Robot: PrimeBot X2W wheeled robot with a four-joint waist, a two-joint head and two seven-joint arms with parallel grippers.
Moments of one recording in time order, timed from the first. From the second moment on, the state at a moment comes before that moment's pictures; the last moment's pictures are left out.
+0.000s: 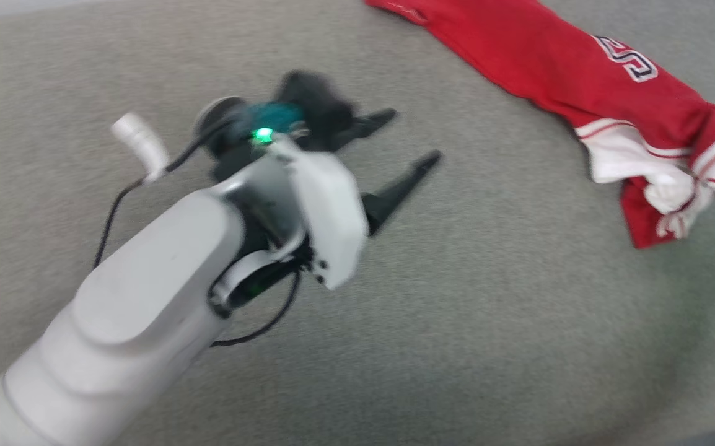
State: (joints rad) left arm -0.87 0.42 -0.81 0.05 -0.78 -0.13 0.31; right arm -0.24 -0.31 -0.36 0.16 0.56 0.13 0.00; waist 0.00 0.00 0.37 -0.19
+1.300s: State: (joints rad) left arm -1.37 0.05 -1.06 0.91 -1.20 -0.07 0.64; right arm -0.27 -0.15 -0.08 0.23 0.63 0.13 -0.22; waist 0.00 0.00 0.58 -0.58
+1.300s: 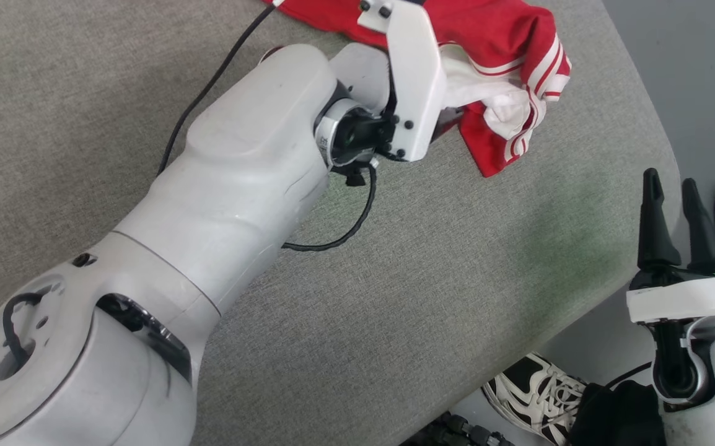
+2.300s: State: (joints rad) left arm -1.45 0.05 -1.25 0.91 -1.43 -0.03 0.54; right arm -0.22 -0.09 -0.09 0.20 0.63 0.13 -0.26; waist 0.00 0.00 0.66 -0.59
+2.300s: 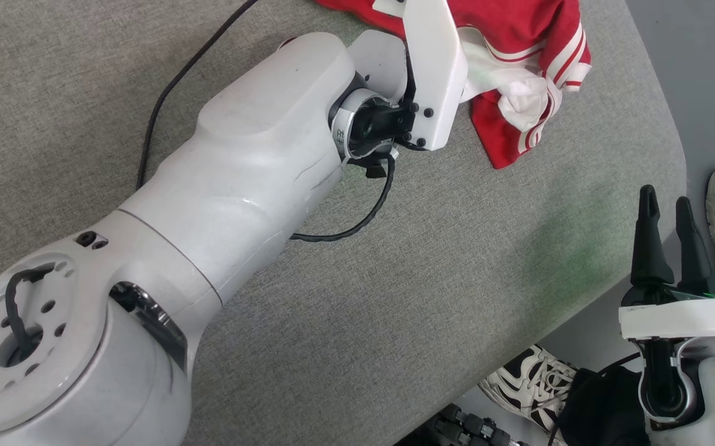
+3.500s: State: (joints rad) left arm -1.47 0.05 -1.28 0.93 -1.47 -0.02 0.64; right arm -0.23 -0.10 -0.08 0.21 0.64 0.13 -0.26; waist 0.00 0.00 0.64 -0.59
